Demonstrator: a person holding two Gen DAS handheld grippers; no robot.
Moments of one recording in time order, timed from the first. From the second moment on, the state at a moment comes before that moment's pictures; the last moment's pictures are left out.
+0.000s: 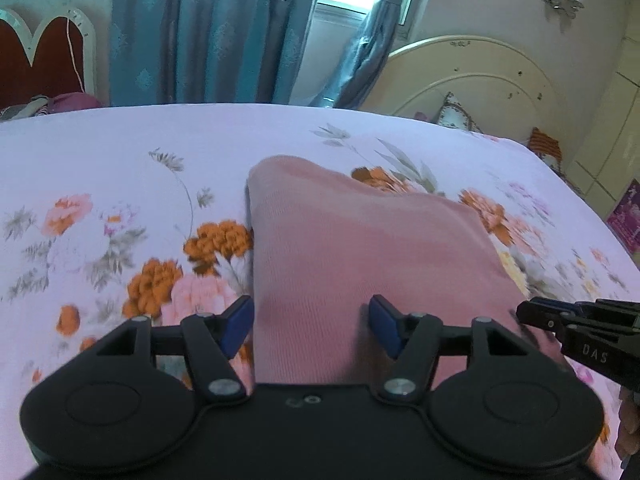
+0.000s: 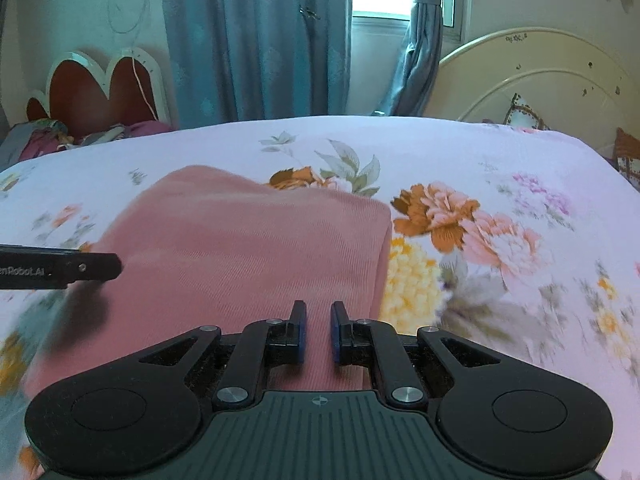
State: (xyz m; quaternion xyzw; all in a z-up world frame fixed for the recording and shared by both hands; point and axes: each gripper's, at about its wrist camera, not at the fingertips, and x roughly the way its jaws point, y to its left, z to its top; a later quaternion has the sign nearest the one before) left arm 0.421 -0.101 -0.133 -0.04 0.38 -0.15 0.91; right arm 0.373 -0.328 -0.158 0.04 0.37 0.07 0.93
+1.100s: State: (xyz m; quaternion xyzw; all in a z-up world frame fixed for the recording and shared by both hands) left arm 0.405 -0.102 -0.165 -0.01 0.42 -0.21 0.88; right arm 0.344 -0.326 -0.182 0.02 0.45 0.01 0.89
